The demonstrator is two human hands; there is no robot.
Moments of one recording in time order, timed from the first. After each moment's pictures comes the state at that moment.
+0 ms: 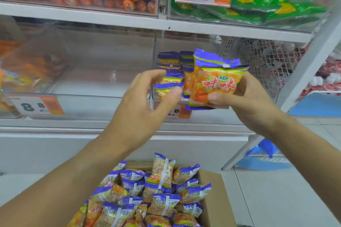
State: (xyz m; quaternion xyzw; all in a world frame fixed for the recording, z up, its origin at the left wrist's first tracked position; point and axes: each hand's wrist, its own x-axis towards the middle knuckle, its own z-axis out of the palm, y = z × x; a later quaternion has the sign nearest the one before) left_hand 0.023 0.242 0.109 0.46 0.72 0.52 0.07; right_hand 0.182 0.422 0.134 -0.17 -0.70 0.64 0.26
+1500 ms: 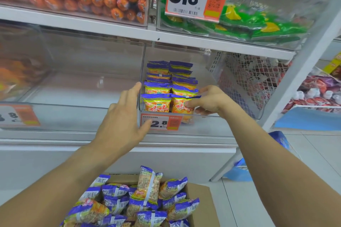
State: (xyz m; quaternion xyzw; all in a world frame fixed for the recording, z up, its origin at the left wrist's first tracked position) left_hand -0.014 0.274 0.063 0.47 0.81 0.36 -0.02; right_hand 0.111 0.503 0.107 -0.46 -0.76 0.45 0.07
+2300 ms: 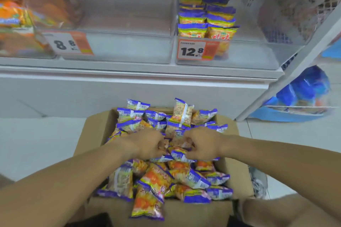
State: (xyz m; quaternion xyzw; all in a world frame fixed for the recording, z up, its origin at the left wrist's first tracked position) left_hand 0.035 0.145 -0.075 0.57 0.74 -0.06 0.36; right_hand 0.196 0.299 -0.061 -0.13 -0.93 0.21 -0.28
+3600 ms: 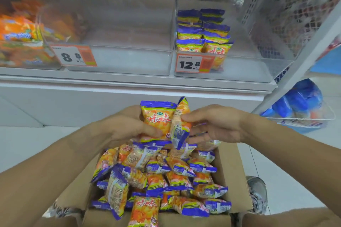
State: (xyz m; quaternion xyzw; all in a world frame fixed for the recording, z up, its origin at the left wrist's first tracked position) left_hand 0.023 0.127 0.030 0.27 0.70 0.38 0.54; right_hand 0.187 0.301 0.056 -0.35 -0.54 0.75 -0.17
